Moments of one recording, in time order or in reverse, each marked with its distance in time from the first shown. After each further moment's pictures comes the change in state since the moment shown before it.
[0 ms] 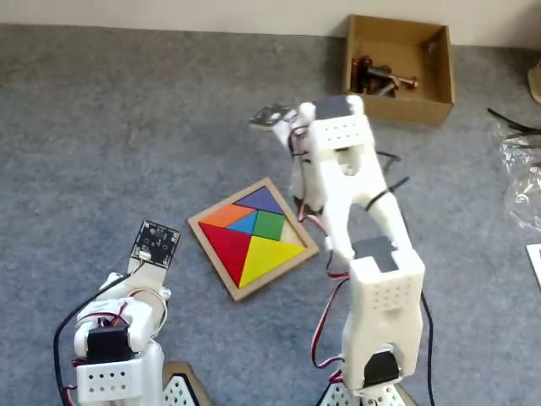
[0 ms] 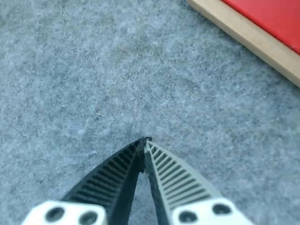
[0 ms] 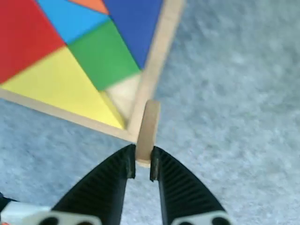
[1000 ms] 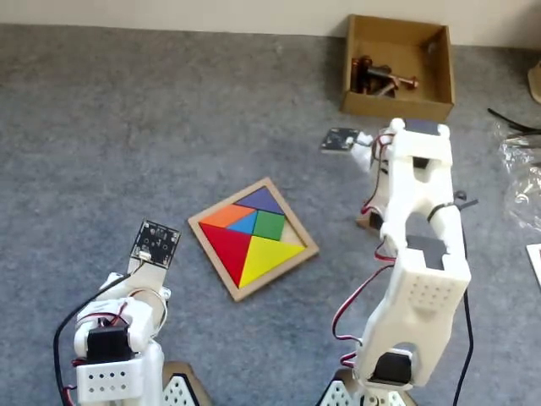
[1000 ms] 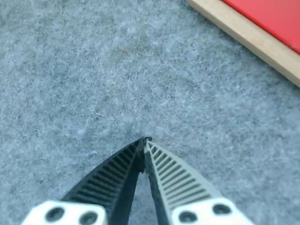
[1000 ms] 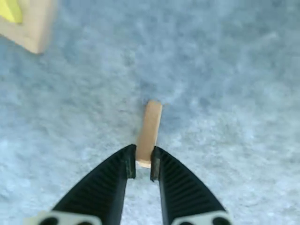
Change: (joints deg) left arm 0.0 0.0 0.0 0.0 0.0; right arm 22.9 0.0 14.2 -14.5 34.6
